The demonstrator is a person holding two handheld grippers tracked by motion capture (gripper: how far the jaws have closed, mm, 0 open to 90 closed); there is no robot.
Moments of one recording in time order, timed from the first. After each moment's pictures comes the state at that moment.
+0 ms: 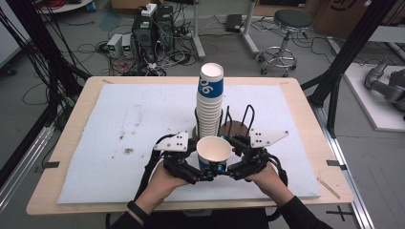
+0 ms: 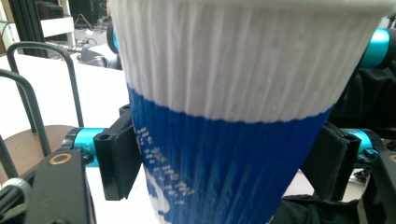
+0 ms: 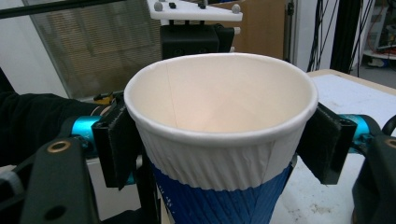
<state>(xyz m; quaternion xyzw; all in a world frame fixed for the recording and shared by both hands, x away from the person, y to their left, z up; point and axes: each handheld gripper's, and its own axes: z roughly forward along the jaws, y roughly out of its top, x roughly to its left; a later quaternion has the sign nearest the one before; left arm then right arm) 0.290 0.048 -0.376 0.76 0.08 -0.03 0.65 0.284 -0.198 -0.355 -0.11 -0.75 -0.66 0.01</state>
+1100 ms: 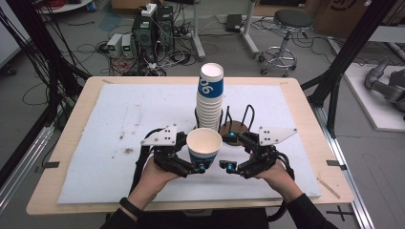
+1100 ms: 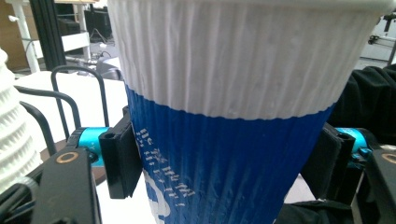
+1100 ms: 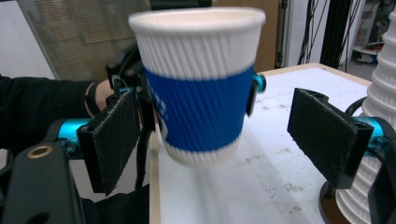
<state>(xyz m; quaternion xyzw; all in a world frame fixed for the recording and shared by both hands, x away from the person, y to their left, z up) 0.295 0.072 -0.359 0.75 0.08 0.00 0.66 0.291 -0.221 -0.354 -0.10 -0.76 -0.64 -0.01</state>
